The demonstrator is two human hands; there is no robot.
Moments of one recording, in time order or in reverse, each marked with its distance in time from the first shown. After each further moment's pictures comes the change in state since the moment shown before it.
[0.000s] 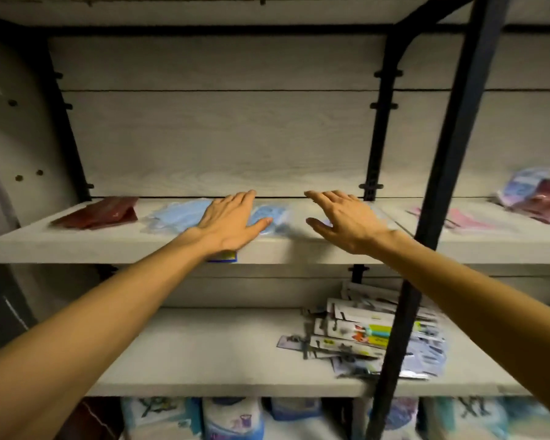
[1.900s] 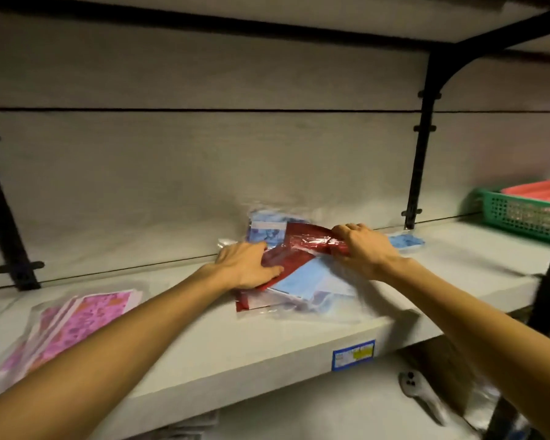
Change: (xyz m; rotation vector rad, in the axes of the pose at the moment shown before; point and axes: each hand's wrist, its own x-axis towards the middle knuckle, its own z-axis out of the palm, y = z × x) left_hand 0.385 0.656 0.186 -0.084 -0.234 0.188; right_hand -0.234 0.721 -0.039 -0.143 -0.165 0.508
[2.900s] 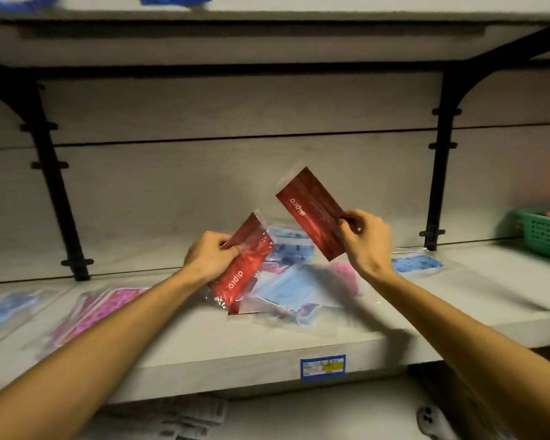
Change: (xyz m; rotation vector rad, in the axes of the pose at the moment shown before) left_hand -0.045 -0.012 -0.046 -0.591 0.361 -0.363; right_hand 0.006 0.002 -0.027 0.808 0.562 0.136
